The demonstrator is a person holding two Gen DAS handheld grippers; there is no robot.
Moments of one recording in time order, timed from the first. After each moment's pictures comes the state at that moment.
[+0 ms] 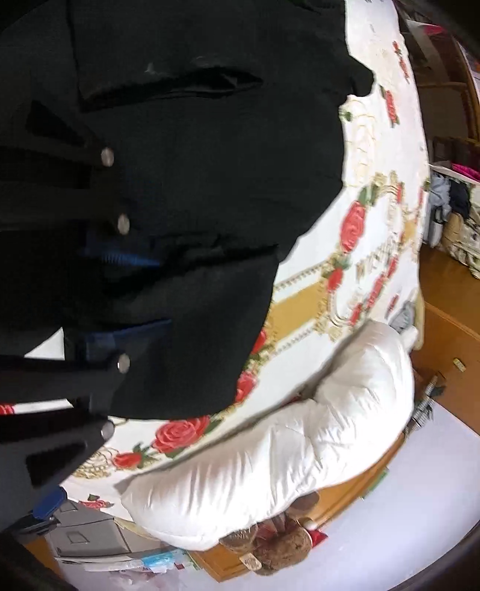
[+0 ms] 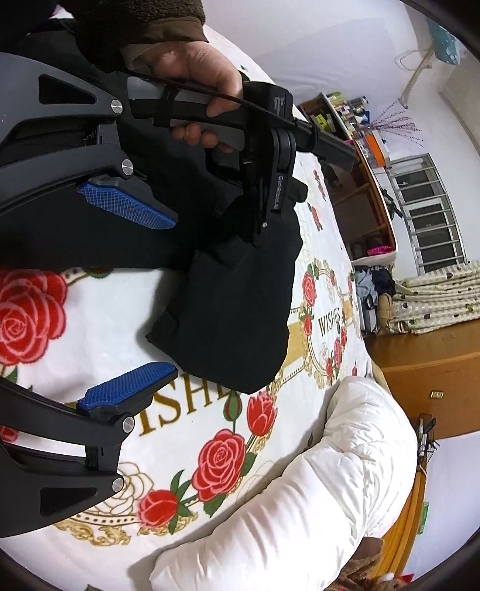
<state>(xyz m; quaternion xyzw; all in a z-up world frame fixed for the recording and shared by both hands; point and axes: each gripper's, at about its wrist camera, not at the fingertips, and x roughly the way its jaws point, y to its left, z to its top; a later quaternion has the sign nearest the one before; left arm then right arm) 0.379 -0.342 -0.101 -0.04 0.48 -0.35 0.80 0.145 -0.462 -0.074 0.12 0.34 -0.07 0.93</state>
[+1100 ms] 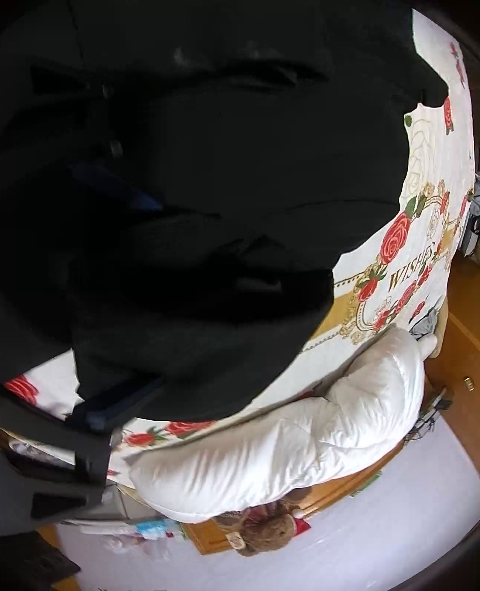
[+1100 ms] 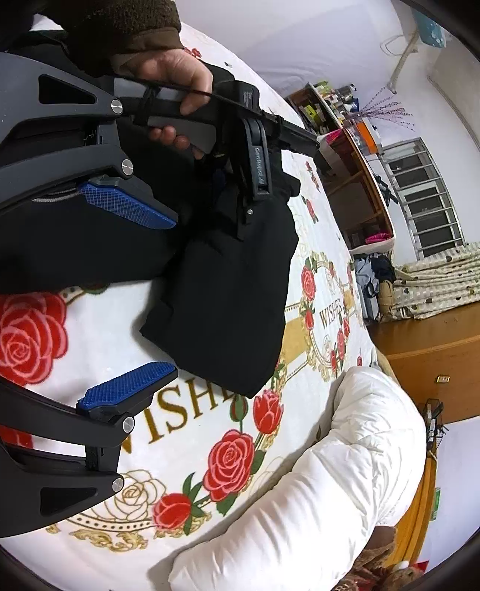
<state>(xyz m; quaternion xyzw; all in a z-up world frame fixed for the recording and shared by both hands) 0.405 -0.321 -0.140 -0.10 0.55 -0.39 0.73 0.150 -0.456 -0.072 0.15 0.35 -0.09 0.92</state>
